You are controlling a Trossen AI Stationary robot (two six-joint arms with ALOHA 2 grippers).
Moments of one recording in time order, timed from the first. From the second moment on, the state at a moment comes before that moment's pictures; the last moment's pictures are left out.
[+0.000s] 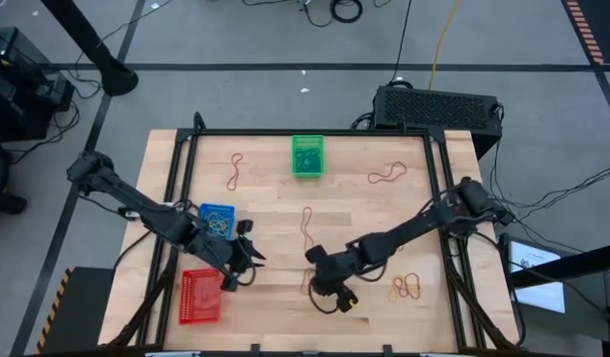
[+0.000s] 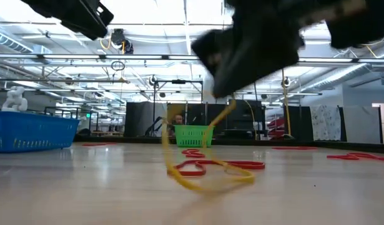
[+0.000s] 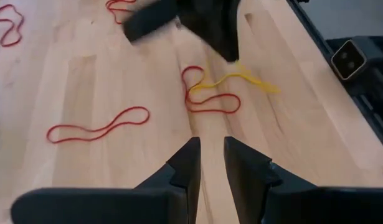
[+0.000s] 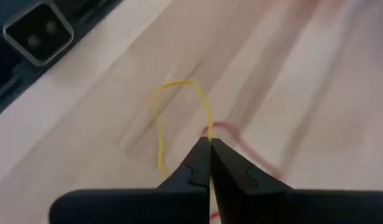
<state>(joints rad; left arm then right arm) -0.52 1.24 0.79 -0.26 -0.26 -0.17 0.38 1.88 1.19 -0.15 -0.10 -0.17</state>
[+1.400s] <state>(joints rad) -0.47 1.45 0.77 0.10 -0.31 -0.04 0.41 1.76 1.19 -0.11 0.26 0.00</state>
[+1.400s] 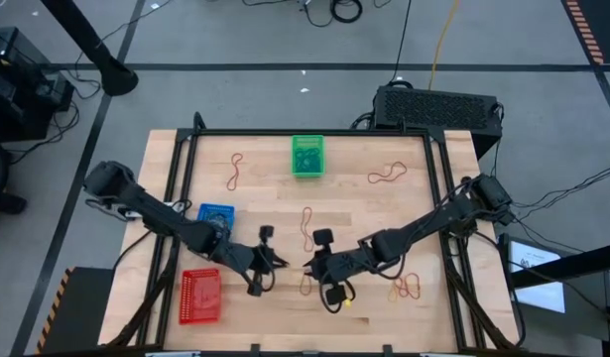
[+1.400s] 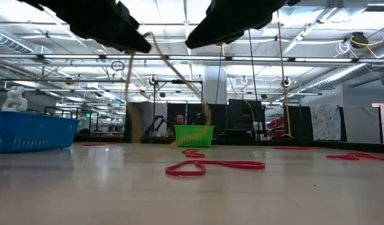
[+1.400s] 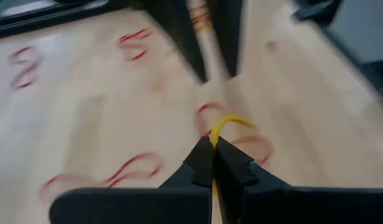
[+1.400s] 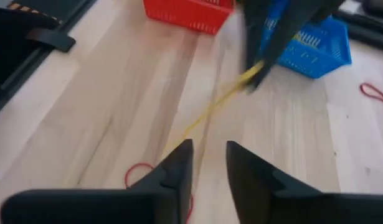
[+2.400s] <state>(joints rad) -0.47 0.74 0.86 -1.34 -0.40 -1.01 0.46 1.75 1.19 -0.82 -0.10 0.60</state>
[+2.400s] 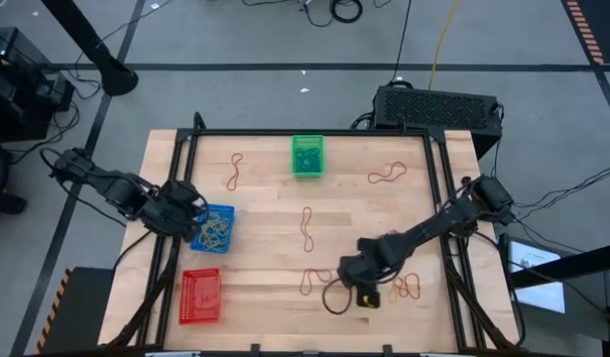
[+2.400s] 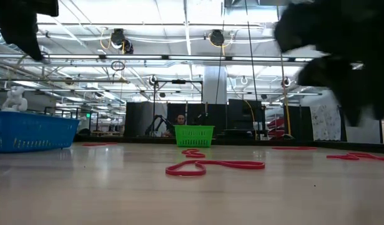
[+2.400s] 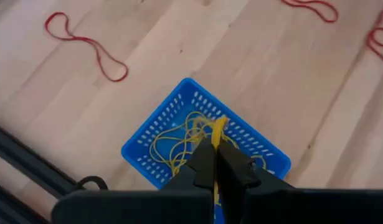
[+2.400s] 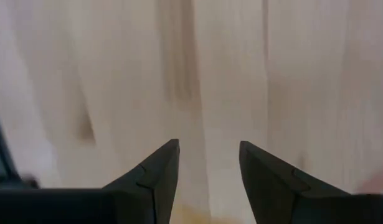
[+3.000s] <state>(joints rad) -0.47 1.00 0.86 -1.31 -0.35 -0.98 0.78 1.75 1.17 -1.08 -0.08 0.93</state>
